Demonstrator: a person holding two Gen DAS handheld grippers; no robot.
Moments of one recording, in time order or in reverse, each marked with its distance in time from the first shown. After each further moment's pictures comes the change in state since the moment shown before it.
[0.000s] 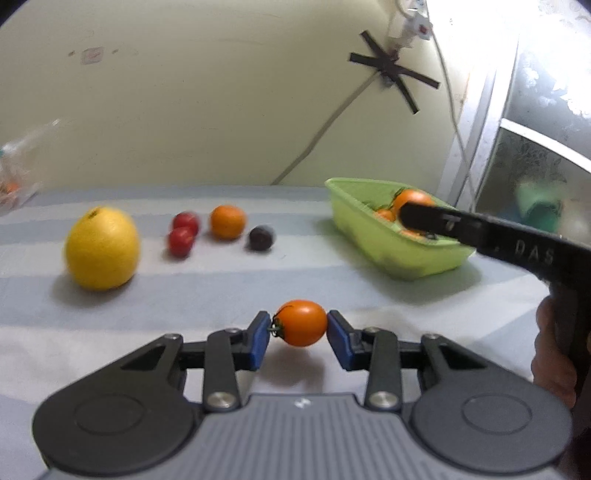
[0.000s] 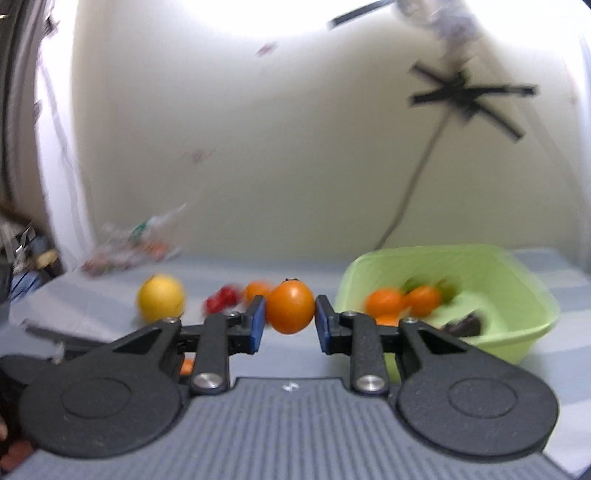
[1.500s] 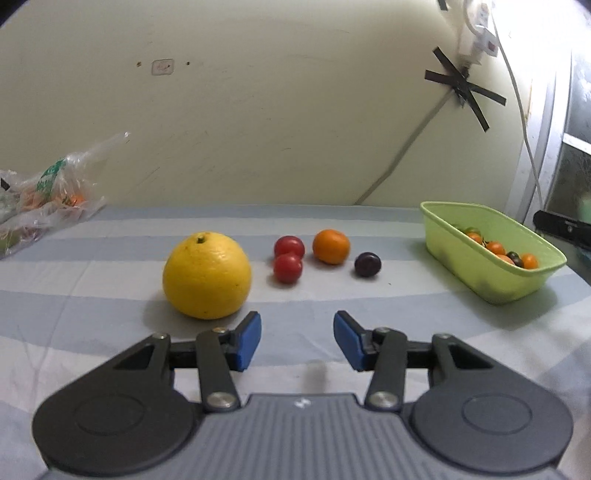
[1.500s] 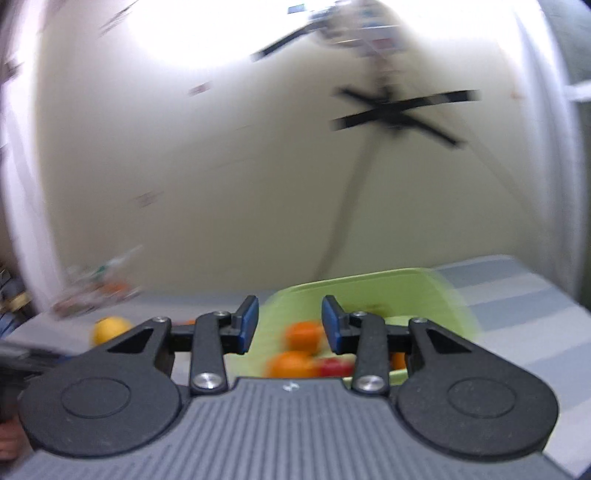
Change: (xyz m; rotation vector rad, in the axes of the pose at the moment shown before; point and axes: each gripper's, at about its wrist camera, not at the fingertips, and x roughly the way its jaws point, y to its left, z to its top) left arm -0.005 0.049 0.000 -0.037 -0.041 0.218; right arm -0.005 -0.038 0.005 0.061 -0.044 -0.022
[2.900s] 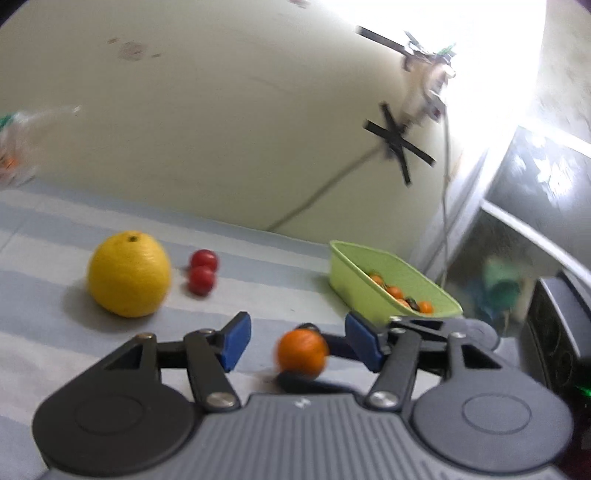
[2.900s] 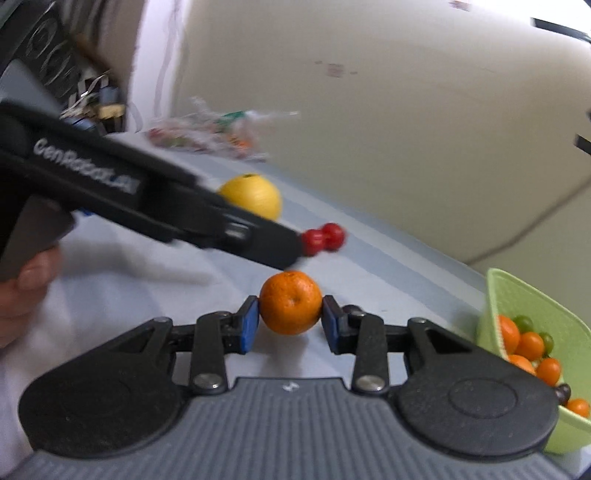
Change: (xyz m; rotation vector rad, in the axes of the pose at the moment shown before) left arm -0.016 0.009 0.001 -0.131 -0.074 -0.368; right arm 0.058 0.139 -0.051 -0.527 0.291 0.224
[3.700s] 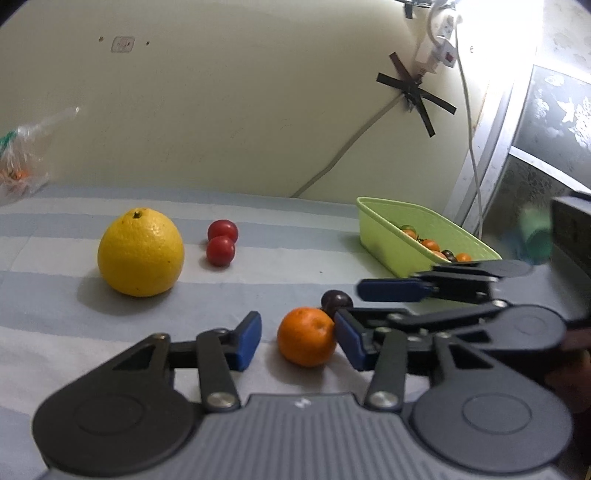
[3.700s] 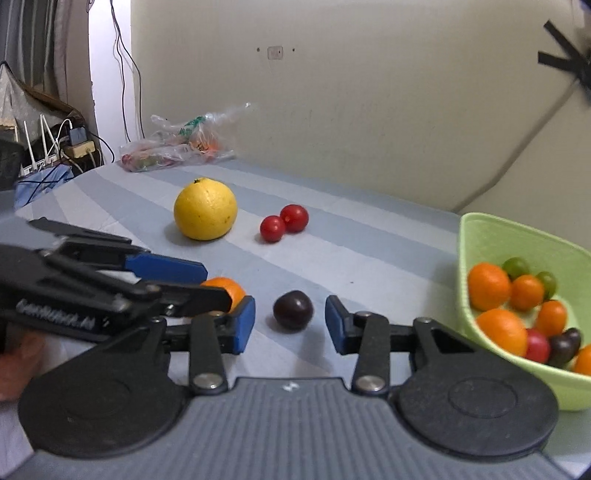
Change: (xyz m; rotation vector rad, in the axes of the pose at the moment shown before) left arm 0.014 -0.010 -0.013 0.088 0.095 0.140; right arm 0.005 -0.047 -0.003 0.264 0.047 0.018
